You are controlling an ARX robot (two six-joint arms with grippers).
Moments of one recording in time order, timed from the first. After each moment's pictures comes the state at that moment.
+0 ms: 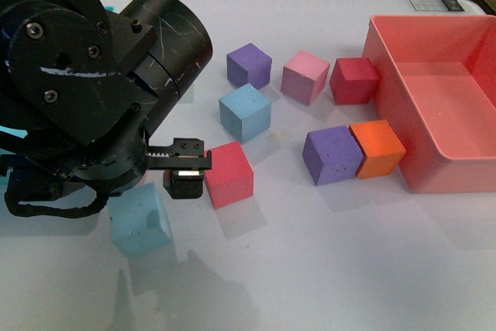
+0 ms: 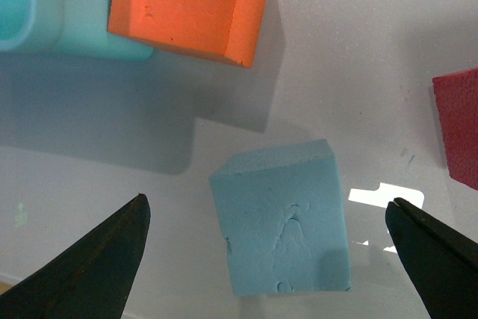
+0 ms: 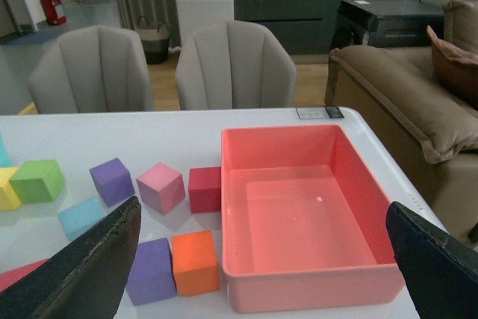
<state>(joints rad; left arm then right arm) -0.51 2.08 1.00 -0.20 -0.37 -0.58 0.00 0.00 0.02 0.00 0.00 -0.01</state>
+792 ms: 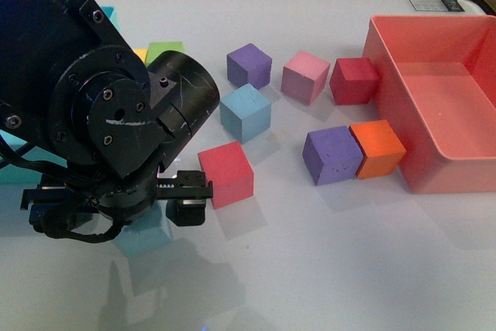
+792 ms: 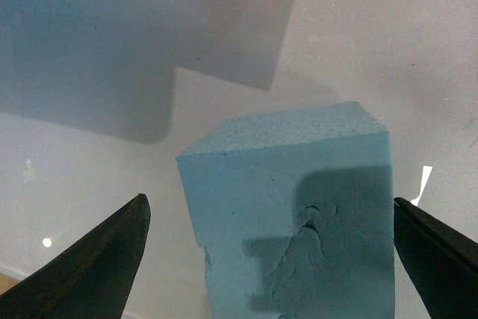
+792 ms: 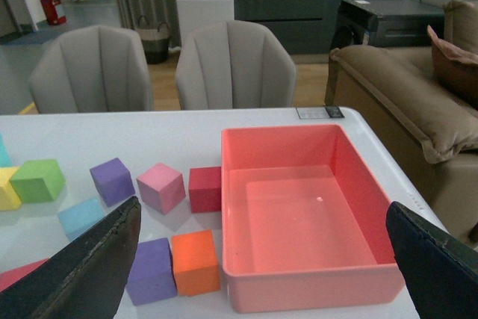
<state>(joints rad) -0.51 2.23 1.05 -0.24 -0.32 -0.64 0.00 0.00 0.02 0.00 0.00 -0.01</state>
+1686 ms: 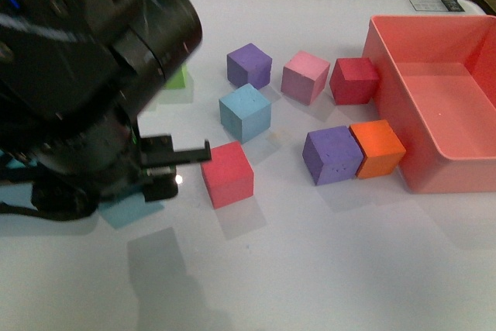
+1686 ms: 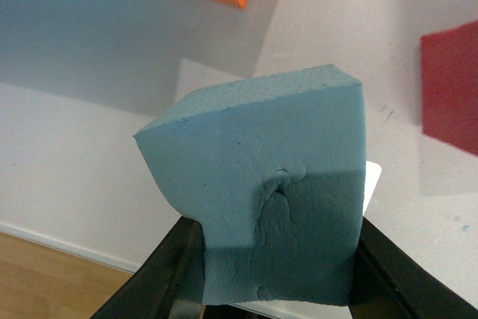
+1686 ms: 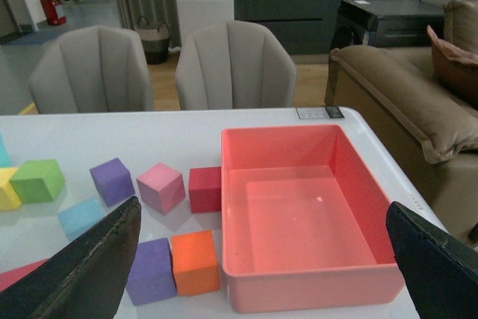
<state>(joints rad) -0.48 1.93 1.00 -0.35 -0.30 -0.69 0.00 0.00 0.02 0.00 0.00 -0.01</state>
